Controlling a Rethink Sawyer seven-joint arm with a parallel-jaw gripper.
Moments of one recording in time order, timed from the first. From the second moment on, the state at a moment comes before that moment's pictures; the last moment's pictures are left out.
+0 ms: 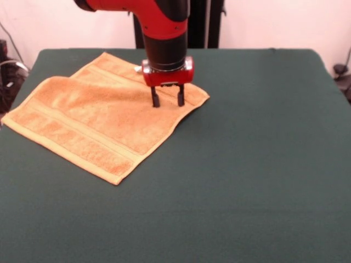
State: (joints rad) arm -0.44 -0.45 0.13 1.76 -0.29 0.36 1.57
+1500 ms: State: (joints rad) arm -0.34 -0.45 0.06 1.77 -0.12 0.36 1.57
